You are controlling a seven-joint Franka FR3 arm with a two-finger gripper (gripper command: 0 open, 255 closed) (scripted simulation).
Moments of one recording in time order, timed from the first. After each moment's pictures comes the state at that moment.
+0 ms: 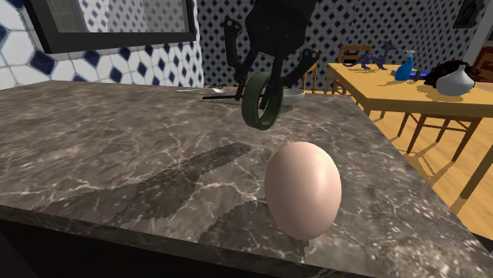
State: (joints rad) arm -0.14 -0.63 0.29 -2.50 0.44 2.11 0.93
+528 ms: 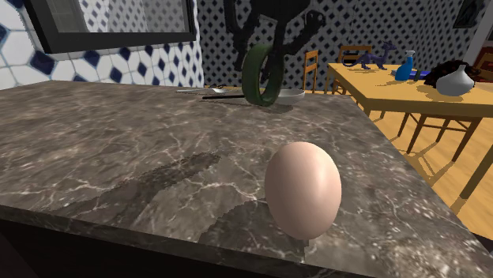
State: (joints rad) arm -0.14 -0.65 0.27 -2.40 0.41 2.00 0.96
